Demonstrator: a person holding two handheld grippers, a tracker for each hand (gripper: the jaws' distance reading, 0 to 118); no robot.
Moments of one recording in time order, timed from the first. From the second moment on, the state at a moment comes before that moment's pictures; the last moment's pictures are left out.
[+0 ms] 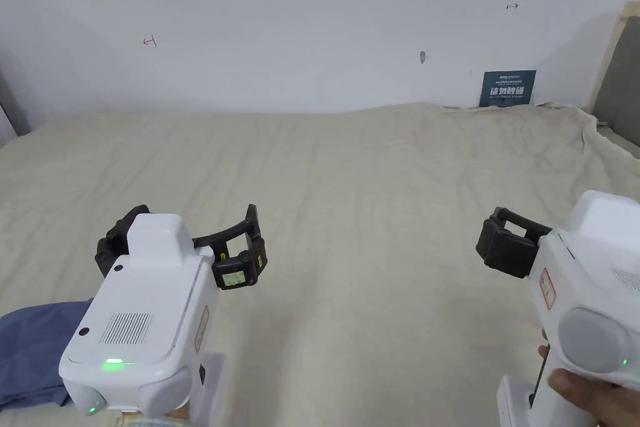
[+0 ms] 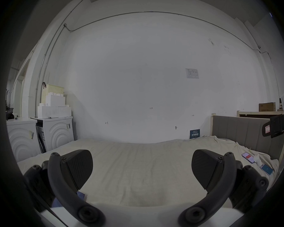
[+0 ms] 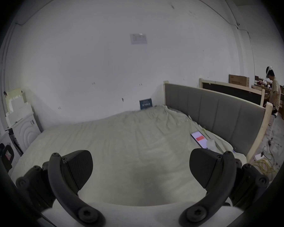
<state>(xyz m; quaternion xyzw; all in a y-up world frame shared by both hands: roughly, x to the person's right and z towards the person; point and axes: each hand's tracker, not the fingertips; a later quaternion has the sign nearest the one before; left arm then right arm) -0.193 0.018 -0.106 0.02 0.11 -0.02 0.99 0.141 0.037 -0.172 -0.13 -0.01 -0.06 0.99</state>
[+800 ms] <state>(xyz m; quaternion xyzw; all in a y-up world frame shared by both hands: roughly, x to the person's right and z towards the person) -0.188 0.016 -0.106 0.03 0.11 -0.02 0.99 0.136 0.037 -0.149 0.00 0.05 -0.01 1.00</state>
